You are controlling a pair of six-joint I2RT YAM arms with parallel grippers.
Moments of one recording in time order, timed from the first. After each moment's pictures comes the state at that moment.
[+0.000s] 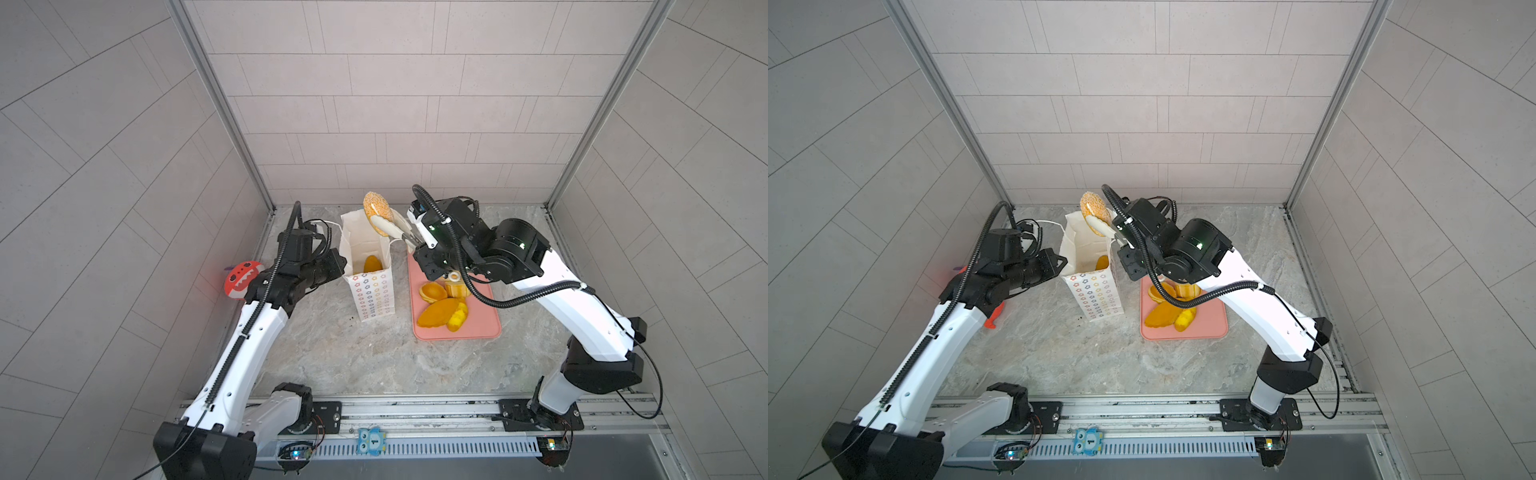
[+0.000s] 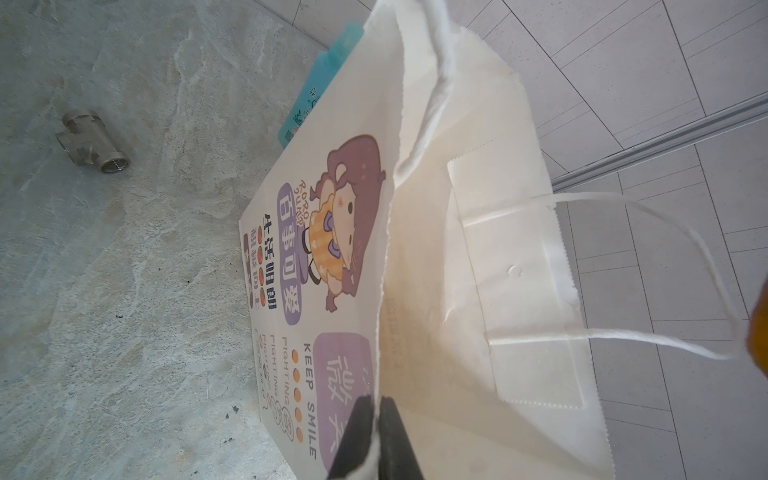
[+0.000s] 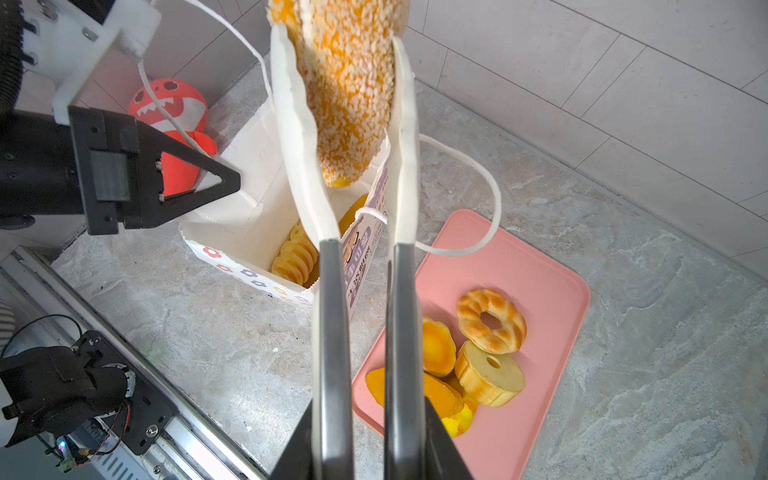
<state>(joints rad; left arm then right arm) -0.18 1.07 1.08 -0.69 0.29 -0.58 0.95 1.68 2.20 -1.35 0.28 0.28</state>
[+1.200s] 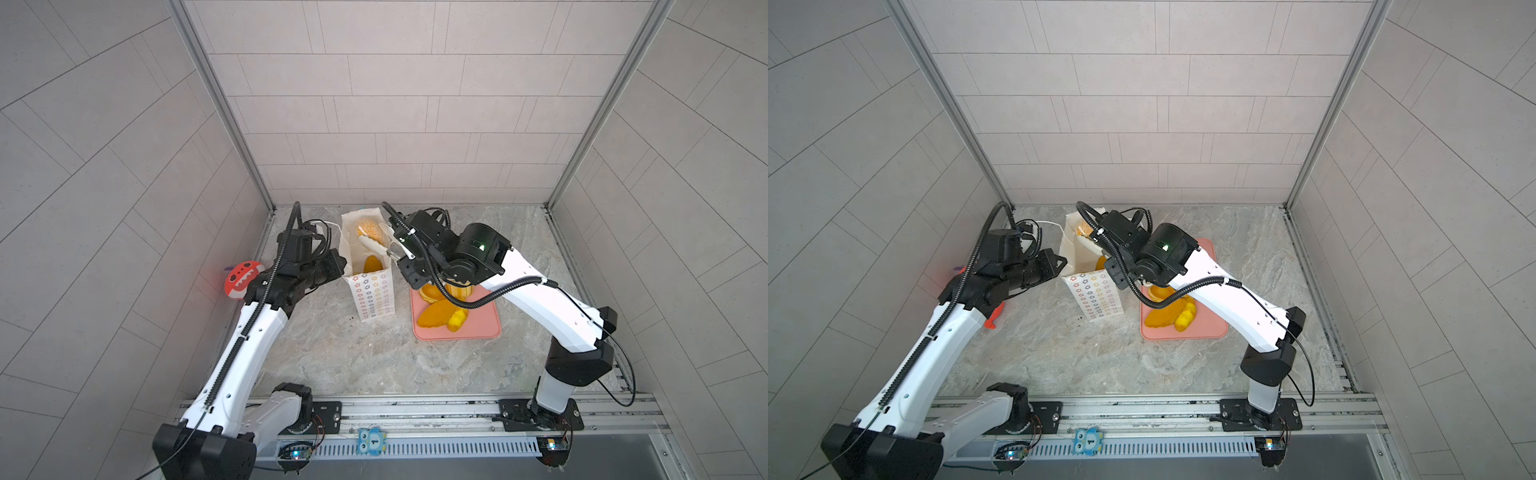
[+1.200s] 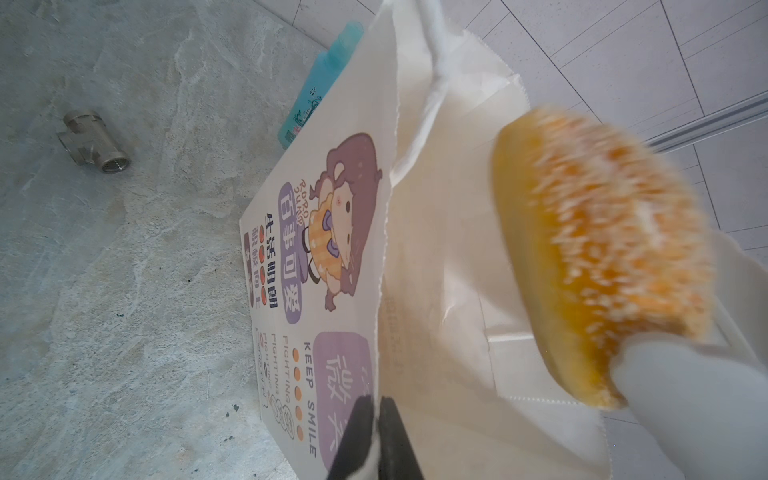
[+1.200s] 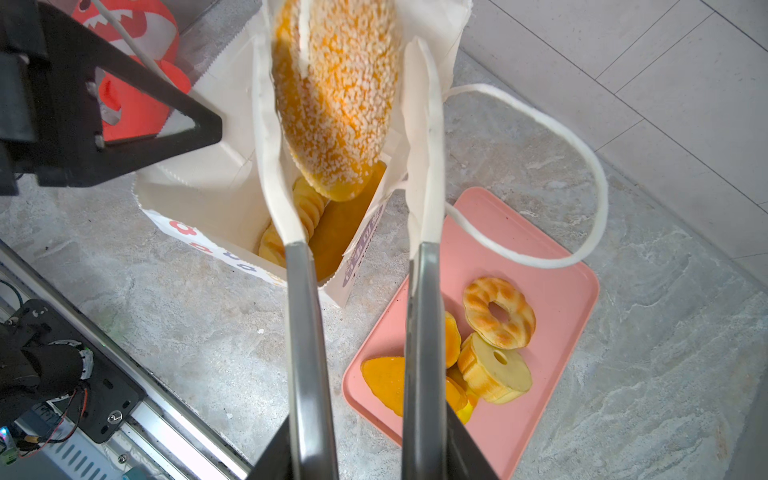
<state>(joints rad) -0.18 1.06 1.08 -0.69 0.29 -0.58 0.99 1.77 2.20 -1.37 0.30 0.26</state>
